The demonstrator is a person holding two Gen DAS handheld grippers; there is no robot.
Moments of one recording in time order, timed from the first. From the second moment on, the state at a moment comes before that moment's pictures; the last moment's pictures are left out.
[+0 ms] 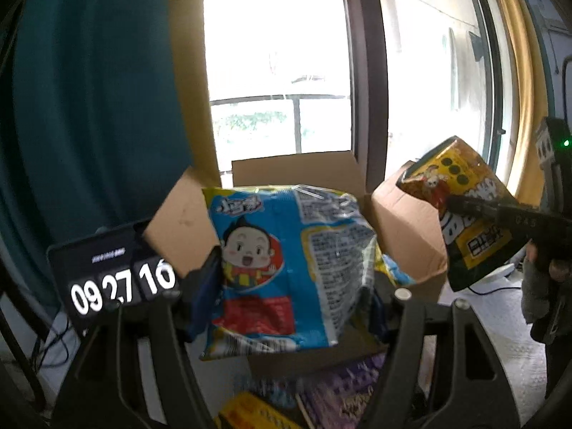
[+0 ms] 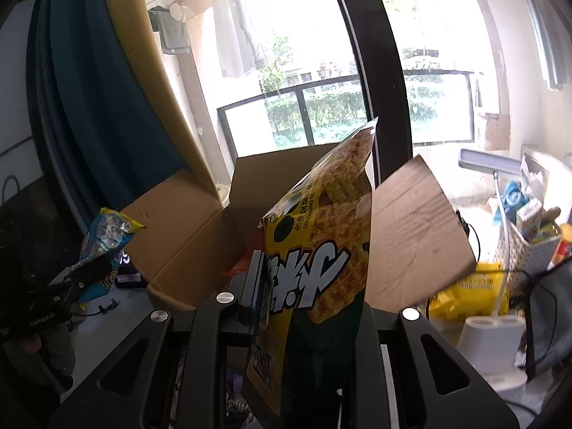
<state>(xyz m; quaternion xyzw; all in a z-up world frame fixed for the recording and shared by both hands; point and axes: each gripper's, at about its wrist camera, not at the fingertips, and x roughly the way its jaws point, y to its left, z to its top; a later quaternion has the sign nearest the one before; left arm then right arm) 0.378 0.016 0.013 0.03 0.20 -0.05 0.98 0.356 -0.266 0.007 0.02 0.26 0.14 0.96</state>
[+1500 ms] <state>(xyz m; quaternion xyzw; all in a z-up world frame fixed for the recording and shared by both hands) 0.321 0.081 0.004 -0.04 0.19 -0.01 0.98 0.336 -0.214 0.008 -0.03 0.26 0.09 0.96</state>
